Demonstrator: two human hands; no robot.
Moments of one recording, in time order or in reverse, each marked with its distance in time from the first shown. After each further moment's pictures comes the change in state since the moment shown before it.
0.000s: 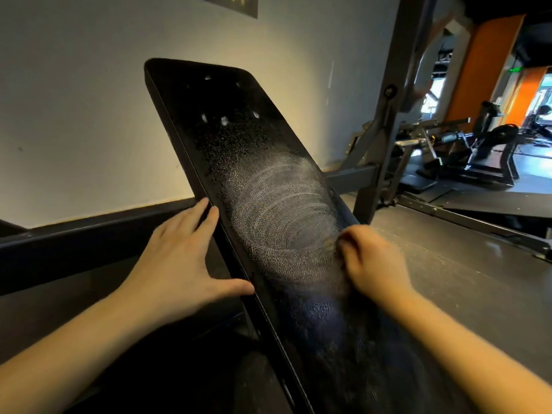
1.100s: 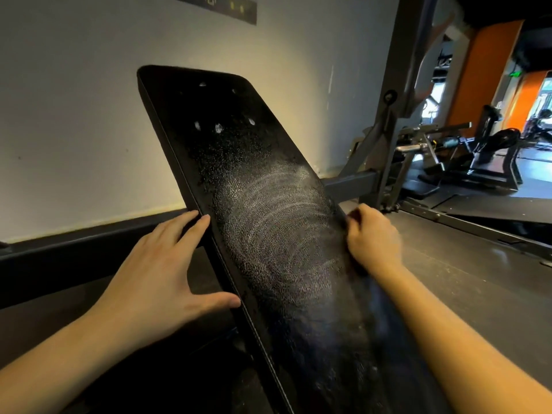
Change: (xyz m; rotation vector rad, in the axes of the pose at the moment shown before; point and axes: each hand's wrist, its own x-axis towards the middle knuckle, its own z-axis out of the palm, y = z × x) left_hand 0.003 -0.012 0.005 -0.034 0.103 0.047; right_hand 0.070 0.014 0.017 0.001 0.042 0.293
